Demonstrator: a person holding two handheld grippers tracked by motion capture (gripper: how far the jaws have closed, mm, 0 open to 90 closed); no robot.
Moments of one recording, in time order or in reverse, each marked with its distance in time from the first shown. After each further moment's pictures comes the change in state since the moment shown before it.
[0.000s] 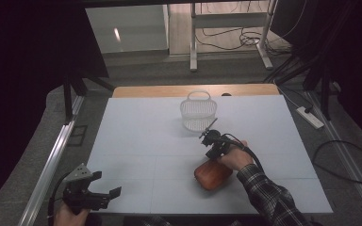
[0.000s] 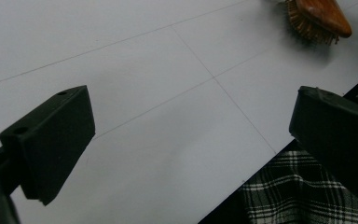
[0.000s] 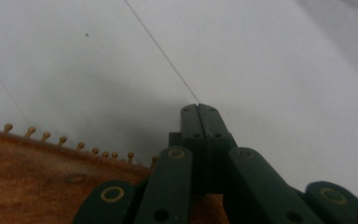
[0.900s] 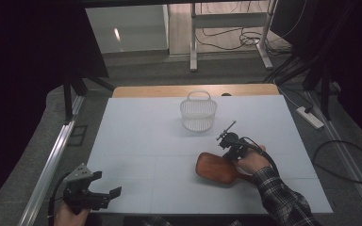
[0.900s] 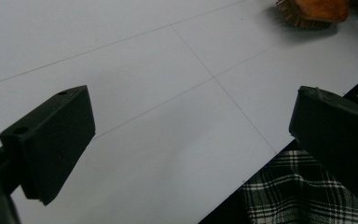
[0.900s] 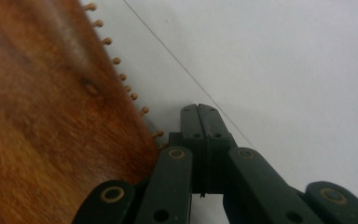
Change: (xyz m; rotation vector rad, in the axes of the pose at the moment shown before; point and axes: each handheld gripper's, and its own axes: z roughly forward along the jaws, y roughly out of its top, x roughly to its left) left arm 0.000 0.001 0.000 0.004 0.000 0.003; right arm -0.023 -0.047 -0.013 0.029 -0.059 0.085
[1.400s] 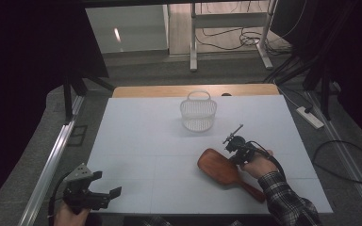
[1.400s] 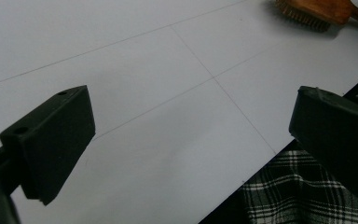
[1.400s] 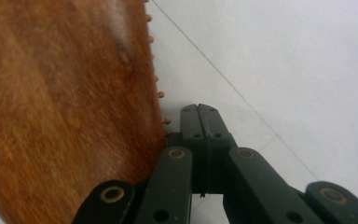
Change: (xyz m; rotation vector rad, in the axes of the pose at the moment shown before) left arm 0.000 0.000 0.000 -0.002 -0.002 -0.002; right arm -0.001 -0.021 -0.008 0.006 -0.010 0.021
